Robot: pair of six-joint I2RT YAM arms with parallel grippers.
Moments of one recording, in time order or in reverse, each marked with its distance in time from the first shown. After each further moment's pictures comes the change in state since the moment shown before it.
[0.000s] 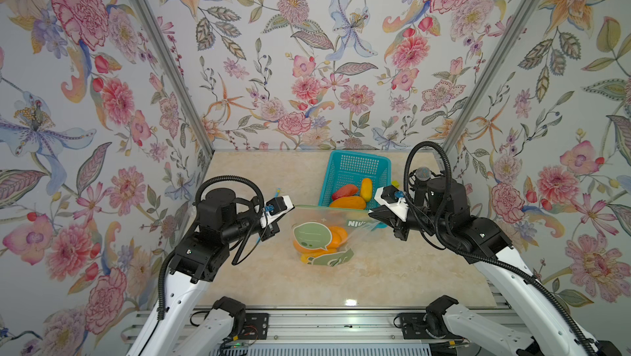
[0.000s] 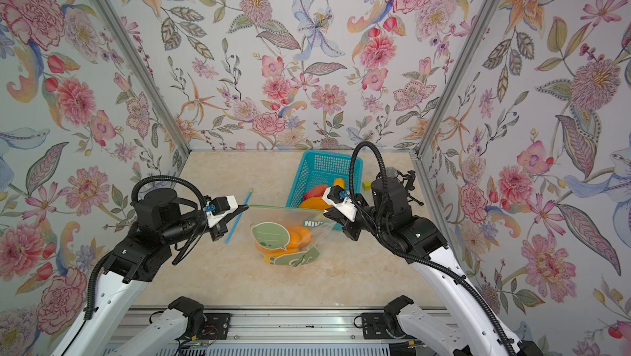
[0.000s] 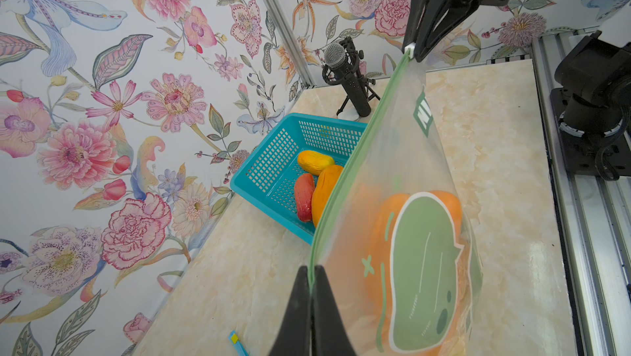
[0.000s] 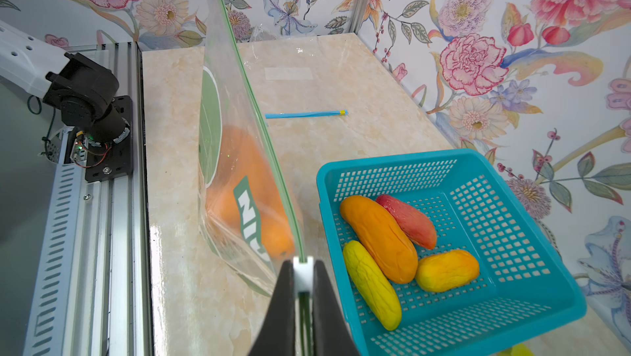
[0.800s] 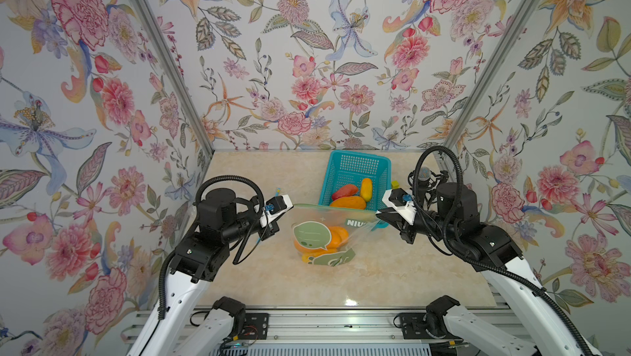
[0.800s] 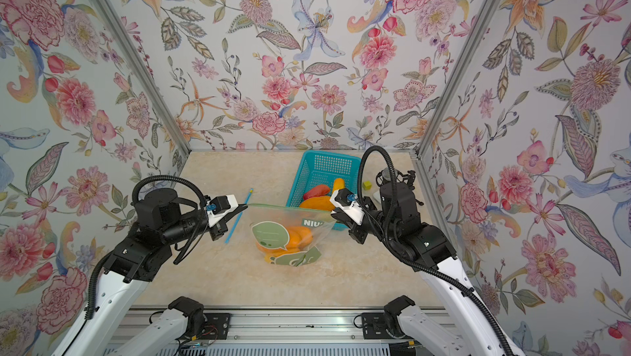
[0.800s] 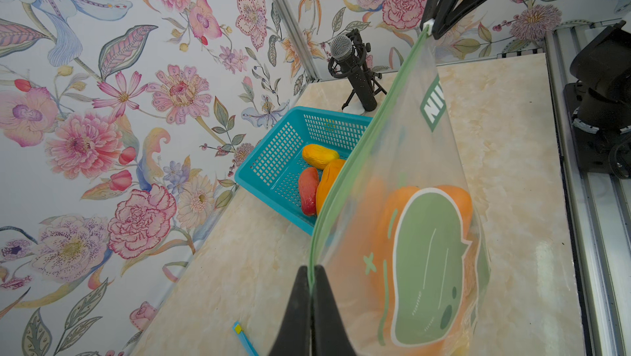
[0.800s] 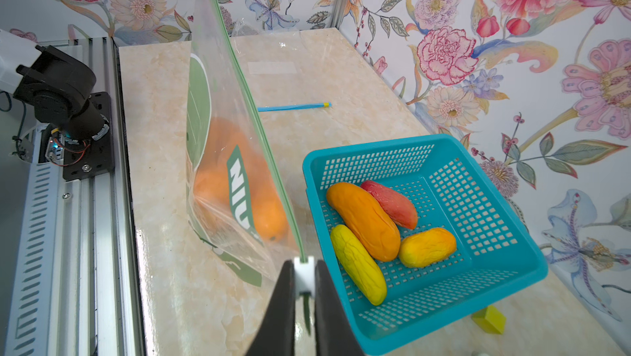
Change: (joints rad) left arm 0.006 0.000 -0.008 0.000 -0.023 0.000; right arm -0.038 -0.066 -0.027 -0.022 0.035 -0.006
